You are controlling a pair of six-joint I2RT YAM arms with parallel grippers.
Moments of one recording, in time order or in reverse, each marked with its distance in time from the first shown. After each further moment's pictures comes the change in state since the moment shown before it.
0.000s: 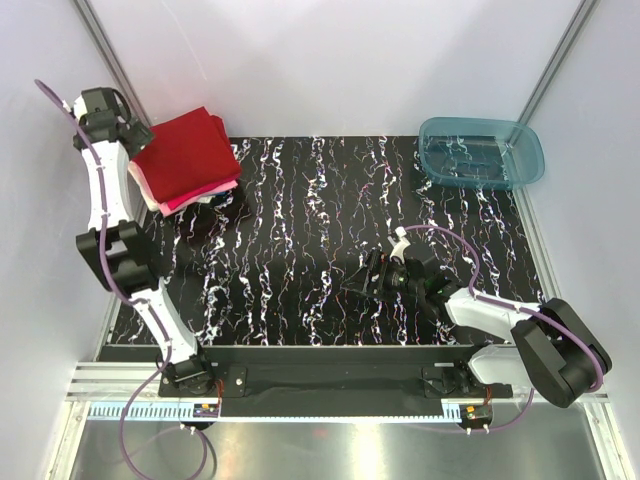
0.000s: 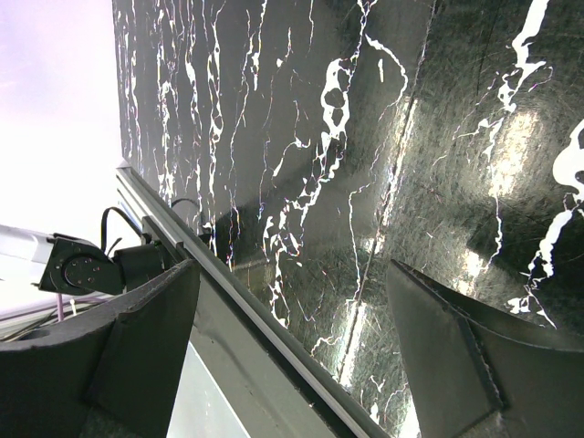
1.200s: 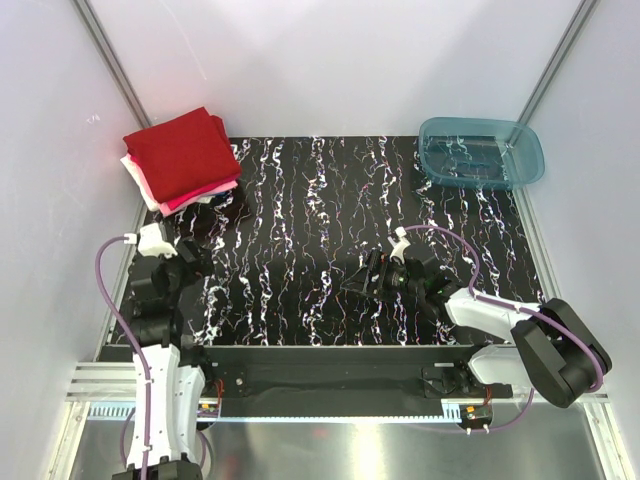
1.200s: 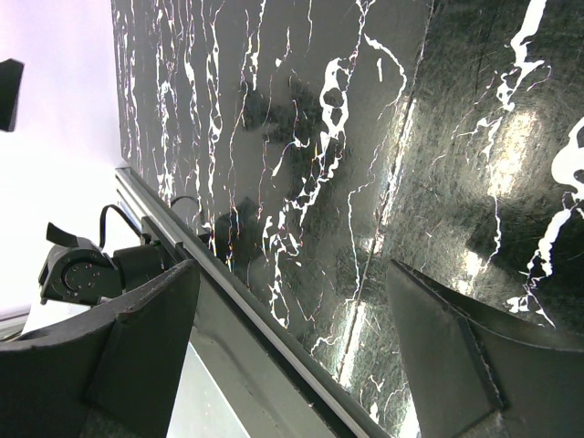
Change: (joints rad) left arm -0.121 -1.535 -1.689 0.504 0.366 0.259; right arm 0.000 0.000 0.000 -0.002 0.001 0.000
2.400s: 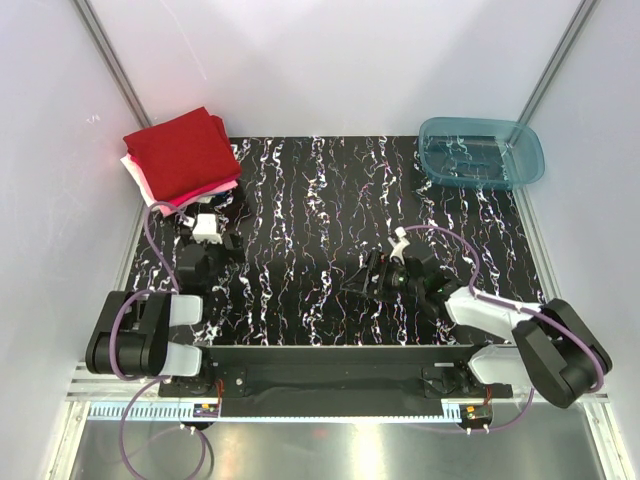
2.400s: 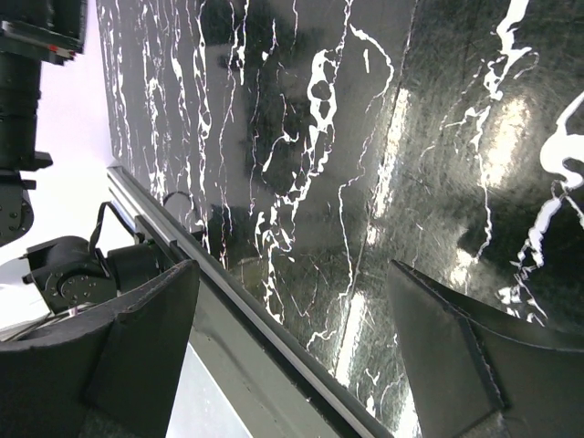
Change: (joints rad) left arm -0.236 0.888 -0.236 1.301 -0.077 0.199; right arm 0.000 0.013 0.014 -0.035 0.002 -0.002
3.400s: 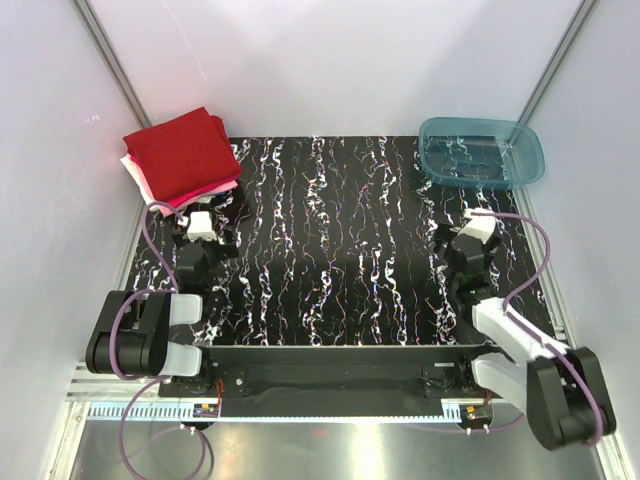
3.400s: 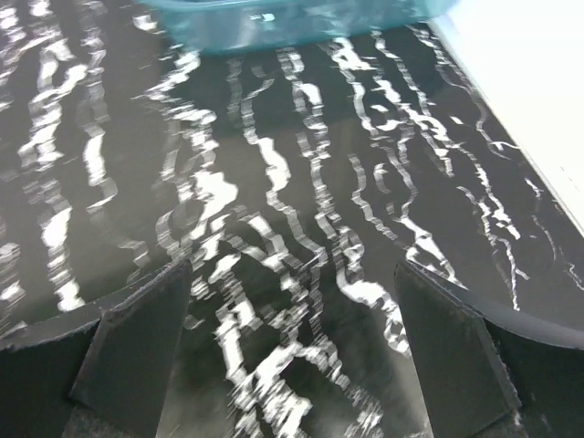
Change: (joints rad) left arm -0.024 0.008 -0.002 0.036 -0.169 0.034; right arm -0.294 -0.271 -0.039 0.010 0.991 -0.713
